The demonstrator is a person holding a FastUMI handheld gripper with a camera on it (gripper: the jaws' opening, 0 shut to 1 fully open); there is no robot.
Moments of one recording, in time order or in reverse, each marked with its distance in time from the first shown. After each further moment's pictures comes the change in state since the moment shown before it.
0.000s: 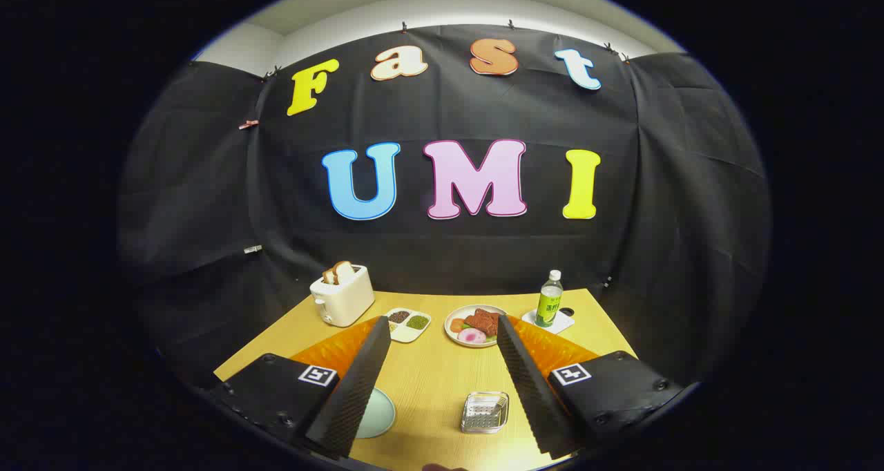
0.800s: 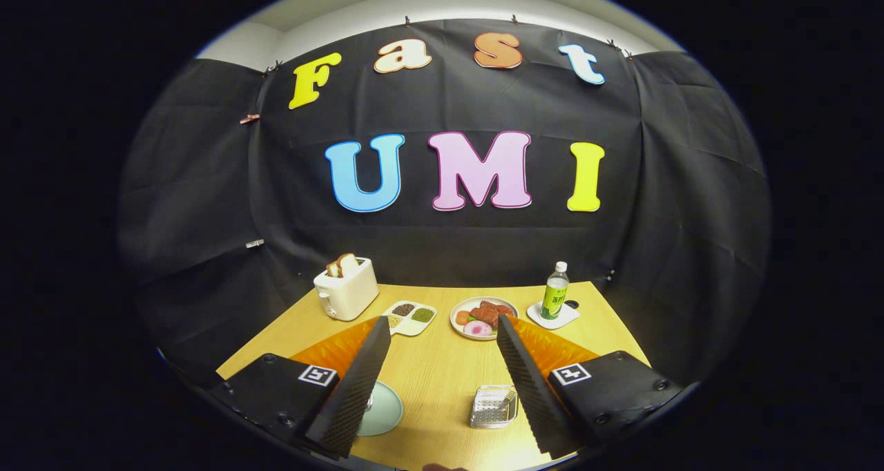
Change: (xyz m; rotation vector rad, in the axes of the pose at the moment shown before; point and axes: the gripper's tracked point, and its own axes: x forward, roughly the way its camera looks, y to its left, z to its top) arm 0.003 0.020 -0.013 -0.003 0.035 0.009
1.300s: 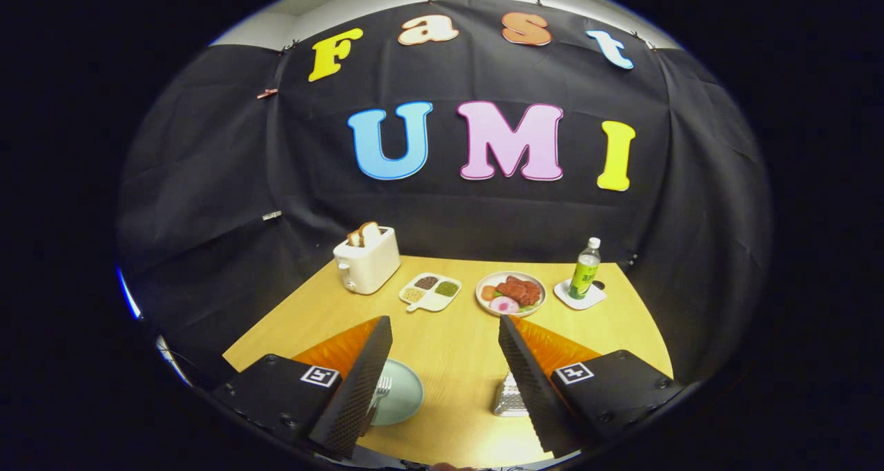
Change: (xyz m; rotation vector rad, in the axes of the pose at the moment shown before) arm 0.019 0.056 -0.053 -0.040 0.138 0.101
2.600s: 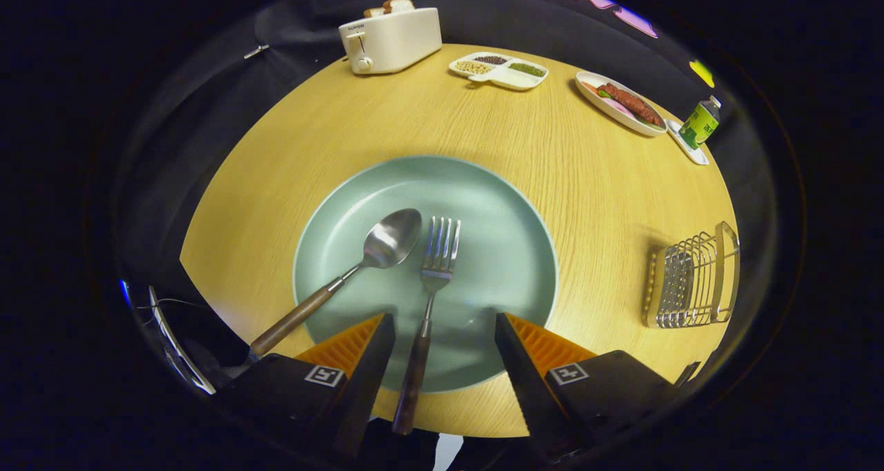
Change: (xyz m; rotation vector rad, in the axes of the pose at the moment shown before) arm 0.097 0.101 -0.293 -0.043 0.830 0.036
